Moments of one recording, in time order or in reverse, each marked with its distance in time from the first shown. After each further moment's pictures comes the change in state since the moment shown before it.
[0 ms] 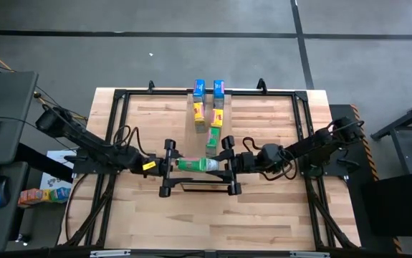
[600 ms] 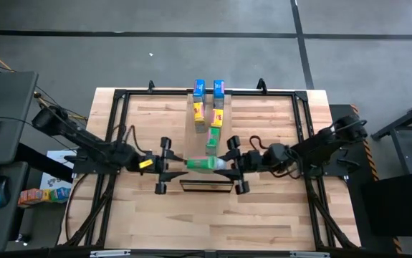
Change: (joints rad) left arm -0.010 -0.091 -0.070 -0.046 -0.023 -0.045; right arm 0.002 -0.061 -0.120 0.107 -0.004 0.072
